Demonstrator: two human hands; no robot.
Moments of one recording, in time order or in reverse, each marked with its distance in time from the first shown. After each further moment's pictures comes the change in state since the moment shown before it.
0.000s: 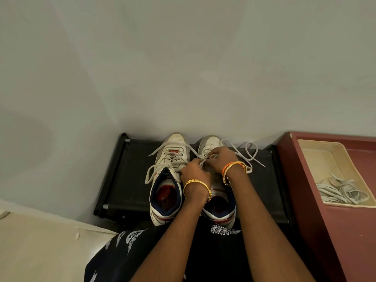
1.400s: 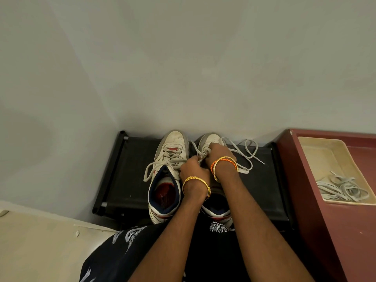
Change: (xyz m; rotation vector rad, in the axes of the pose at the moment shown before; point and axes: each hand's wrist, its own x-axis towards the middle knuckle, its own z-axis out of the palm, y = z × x) left_hand 0.005 -0.002 0.005 0.034 0.006 0.005; right_hand 0.005 -0.012 0.014 -0.320 0.074 0.014
